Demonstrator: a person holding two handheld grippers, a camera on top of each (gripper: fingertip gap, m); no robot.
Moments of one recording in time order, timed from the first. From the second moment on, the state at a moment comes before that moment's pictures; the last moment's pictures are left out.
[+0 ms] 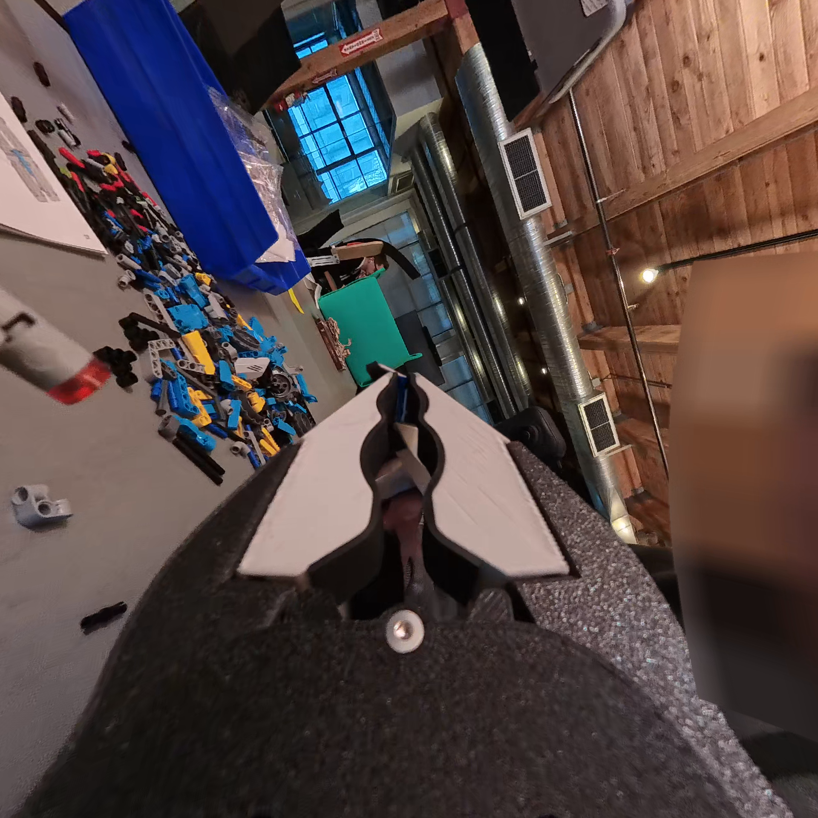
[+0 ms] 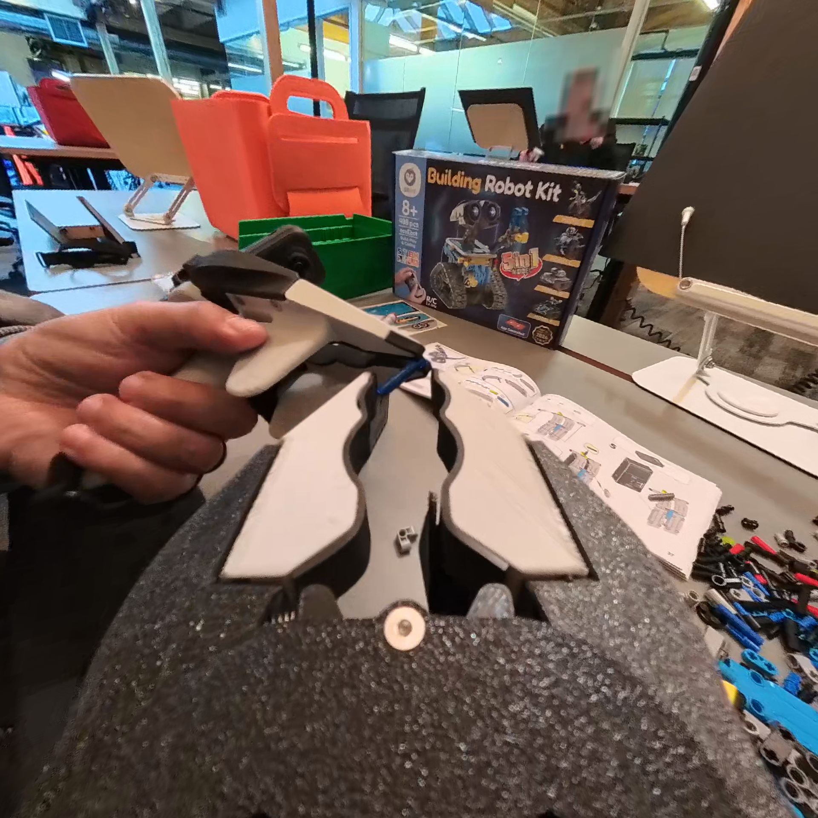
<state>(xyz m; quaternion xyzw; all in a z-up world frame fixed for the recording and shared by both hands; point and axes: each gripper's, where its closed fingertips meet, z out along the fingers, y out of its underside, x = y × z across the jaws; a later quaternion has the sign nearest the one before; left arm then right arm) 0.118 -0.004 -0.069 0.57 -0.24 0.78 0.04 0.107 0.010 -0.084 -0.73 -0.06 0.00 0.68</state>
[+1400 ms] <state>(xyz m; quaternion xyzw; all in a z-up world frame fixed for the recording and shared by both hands) 0.067 0.030 -0.066 0.52 -0.45 0.70 -0.20 0.105 -0.006 -0.079 -0.70 -0.15 0.05 0.69</state>
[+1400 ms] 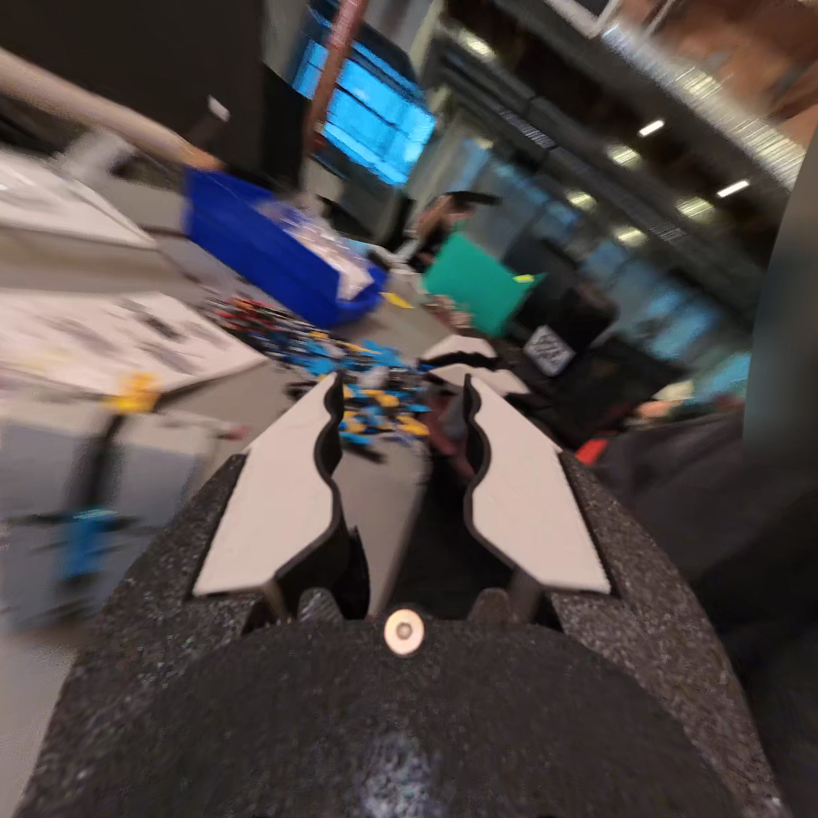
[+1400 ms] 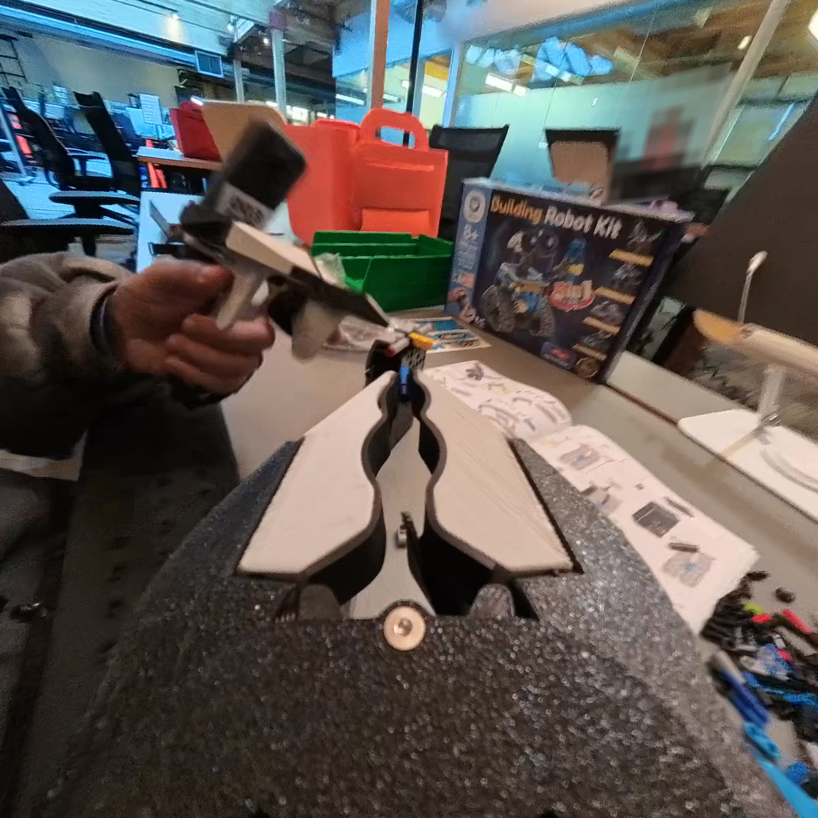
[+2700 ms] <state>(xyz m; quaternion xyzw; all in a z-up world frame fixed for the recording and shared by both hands) 0.094 0.086 -0.146 0.39 -0.72 0.21 -0.54 0.104 0.017 -0.098 -0.77 -0.12 0.12 0.62</state>
